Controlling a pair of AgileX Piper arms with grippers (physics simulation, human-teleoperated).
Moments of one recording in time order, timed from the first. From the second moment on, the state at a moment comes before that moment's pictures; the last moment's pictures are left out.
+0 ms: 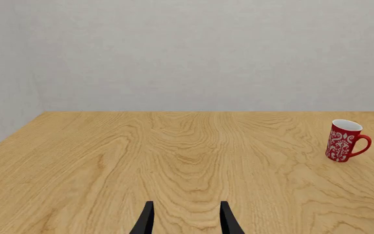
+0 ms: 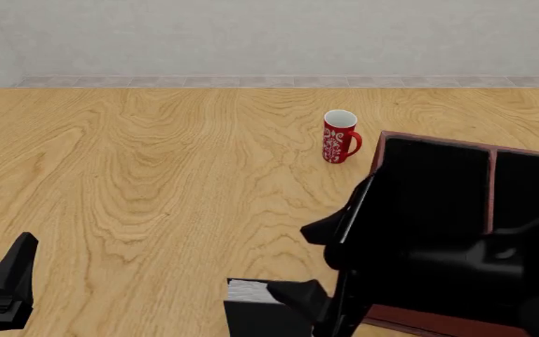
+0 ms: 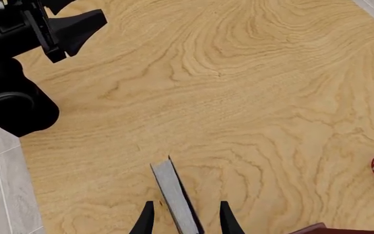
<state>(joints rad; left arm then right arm) 0.00 0.01 0.00 0.00 0.00 1.02 1.05 -0.70 0.35 -0.06</state>
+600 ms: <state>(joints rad) 0.00 0.01 0.00 0.00 0.00 1.02 1.11 -0.66 0.26 -0.06</state>
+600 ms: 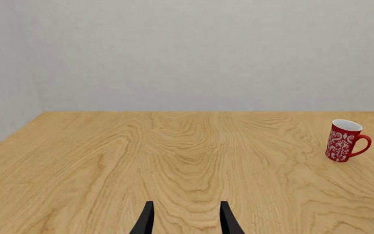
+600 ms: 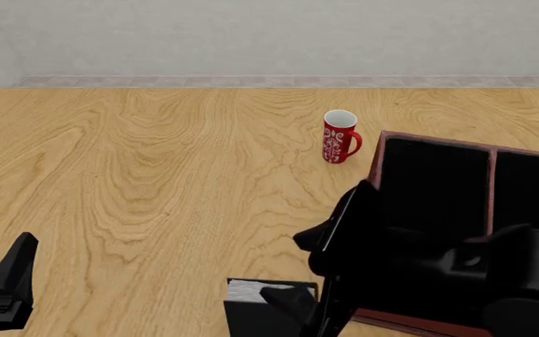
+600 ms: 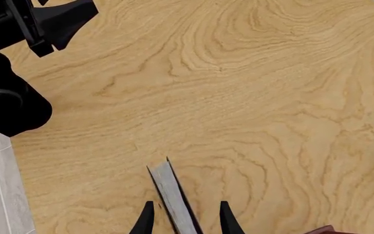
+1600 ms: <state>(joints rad) 0.00 0.01 0.00 0.00 0.00 1.05 1.19 -0.59 0.14 -0.01</state>
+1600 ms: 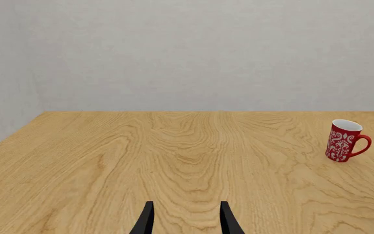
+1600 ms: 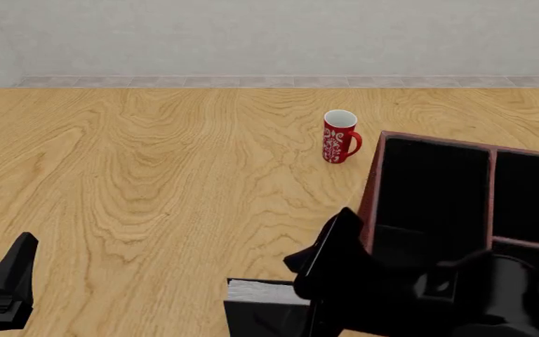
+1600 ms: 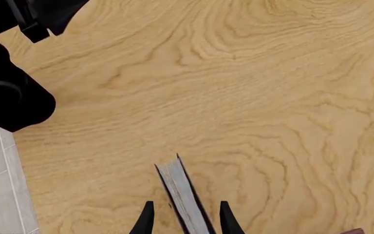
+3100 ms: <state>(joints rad) 0.00 0.01 0.00 0.00 0.00 1.06 1.27 -0.52 0.03 0.02</state>
